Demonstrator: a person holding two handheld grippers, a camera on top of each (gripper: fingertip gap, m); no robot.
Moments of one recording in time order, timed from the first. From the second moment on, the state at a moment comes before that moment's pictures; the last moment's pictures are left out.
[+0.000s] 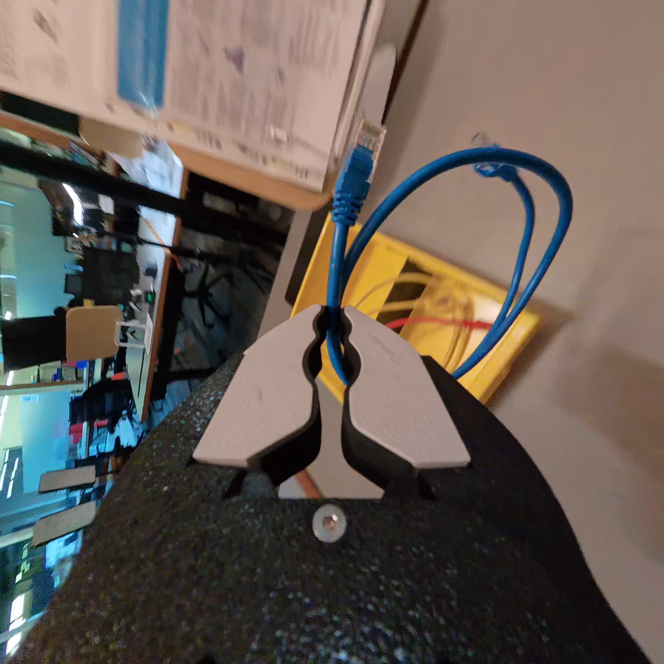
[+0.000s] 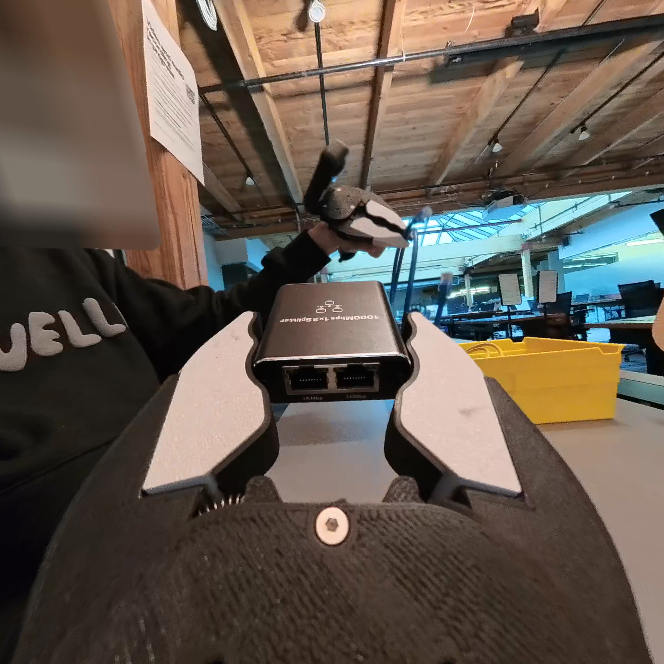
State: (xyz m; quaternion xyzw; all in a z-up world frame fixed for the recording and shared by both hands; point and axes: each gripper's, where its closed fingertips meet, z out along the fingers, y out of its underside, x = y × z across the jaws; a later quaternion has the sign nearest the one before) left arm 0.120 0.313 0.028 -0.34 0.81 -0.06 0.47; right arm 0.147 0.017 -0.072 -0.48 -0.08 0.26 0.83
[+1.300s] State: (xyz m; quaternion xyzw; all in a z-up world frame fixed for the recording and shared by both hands) left arm 0.094 0.022 -0.237 -0.15 0.91 -0.38 0.11; right arm 0.165 0.015 -0.081 -0.52 -0.07 0.19 0.83
